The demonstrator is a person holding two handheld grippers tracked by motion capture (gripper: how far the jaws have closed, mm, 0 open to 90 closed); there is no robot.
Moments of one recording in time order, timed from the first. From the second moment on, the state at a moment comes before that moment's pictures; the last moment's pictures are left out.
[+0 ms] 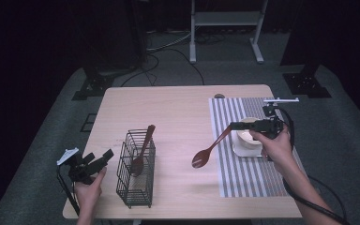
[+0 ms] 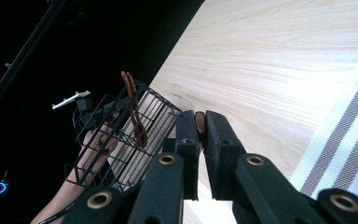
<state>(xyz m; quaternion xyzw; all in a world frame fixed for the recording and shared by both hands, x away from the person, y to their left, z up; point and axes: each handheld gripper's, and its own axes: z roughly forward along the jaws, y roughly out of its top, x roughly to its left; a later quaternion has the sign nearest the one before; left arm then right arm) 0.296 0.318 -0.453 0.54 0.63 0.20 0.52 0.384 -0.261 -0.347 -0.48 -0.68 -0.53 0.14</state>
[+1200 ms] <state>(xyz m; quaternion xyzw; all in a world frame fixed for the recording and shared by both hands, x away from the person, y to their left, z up) 0.295 0.318 -0.453 0.54 0.63 0.20 0.52 0.384 -0.314 -0.355 -0.53 -0.66 -0.52 0.11</state>
